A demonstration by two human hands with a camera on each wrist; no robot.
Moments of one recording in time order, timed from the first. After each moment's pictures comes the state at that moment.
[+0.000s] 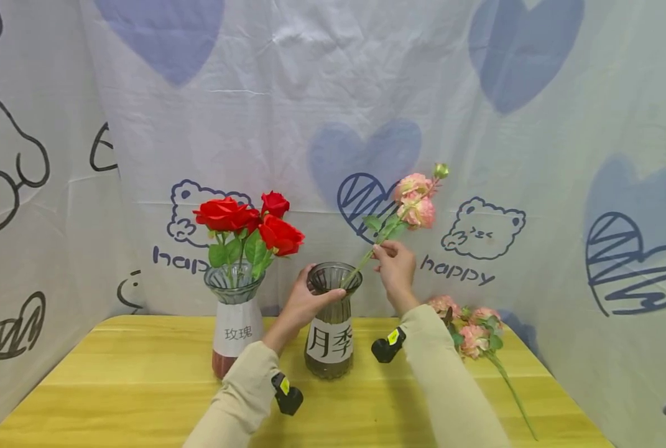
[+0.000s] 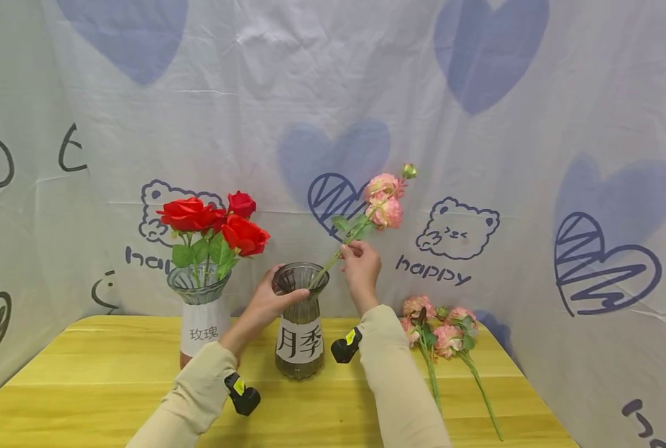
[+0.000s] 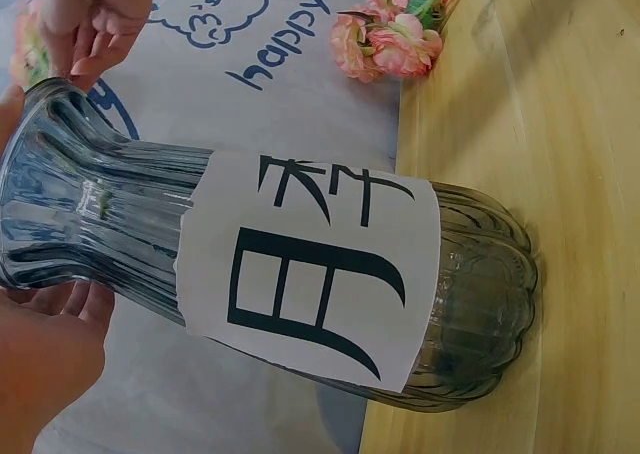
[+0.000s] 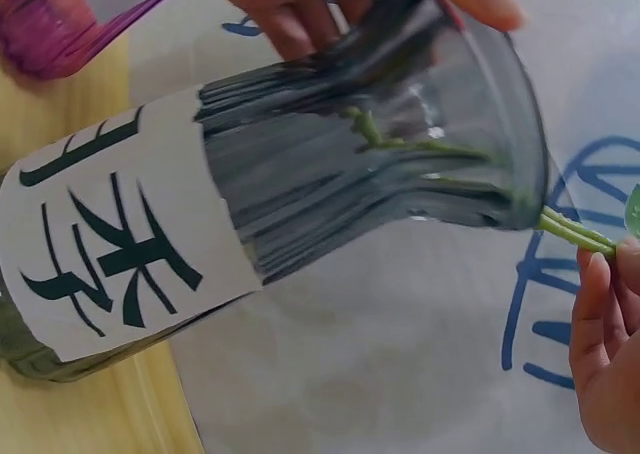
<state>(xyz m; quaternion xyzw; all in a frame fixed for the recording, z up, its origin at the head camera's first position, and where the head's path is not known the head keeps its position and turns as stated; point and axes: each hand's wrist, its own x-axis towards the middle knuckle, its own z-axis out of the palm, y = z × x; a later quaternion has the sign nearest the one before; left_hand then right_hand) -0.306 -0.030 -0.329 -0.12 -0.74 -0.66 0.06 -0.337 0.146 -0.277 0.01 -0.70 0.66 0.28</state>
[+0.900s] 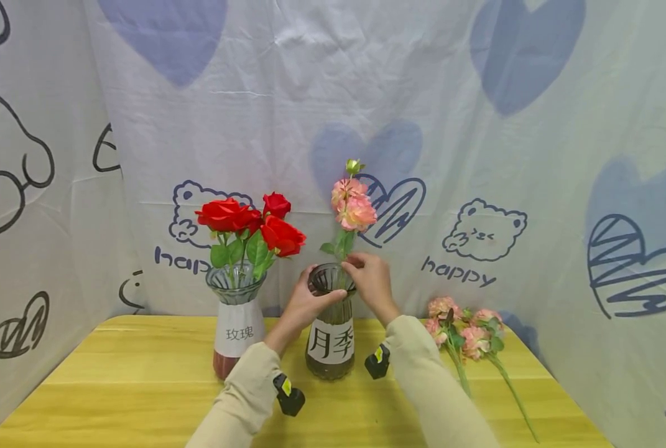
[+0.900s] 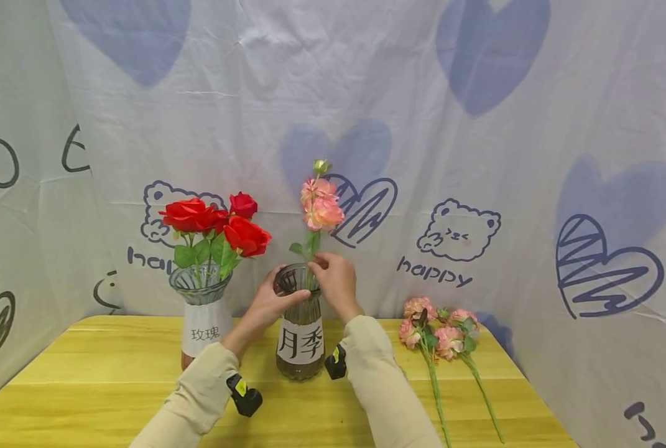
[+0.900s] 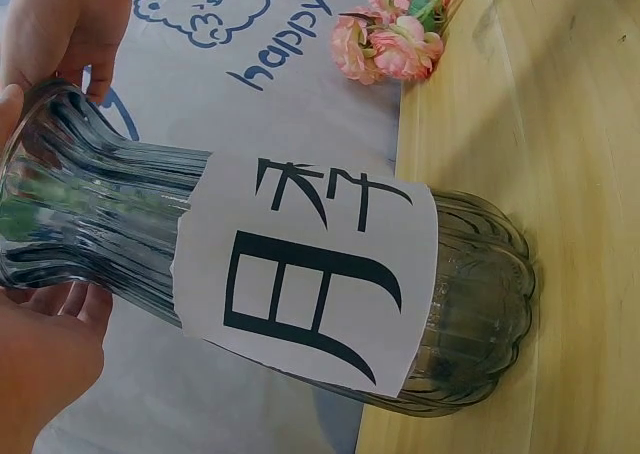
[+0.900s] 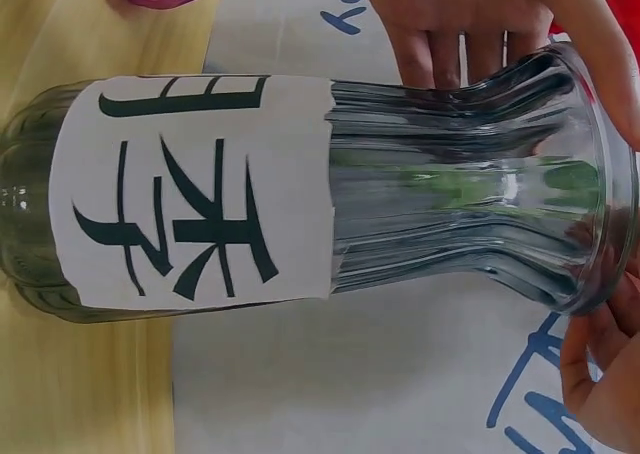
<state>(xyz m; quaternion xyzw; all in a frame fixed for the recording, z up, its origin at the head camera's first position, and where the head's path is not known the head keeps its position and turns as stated) -0.306 -0.030 -0.330 -0.14 -0.73 -0.67 0.07 -0.327 0.118 -0.289 0.18 -0.84 0.41 0.31</state>
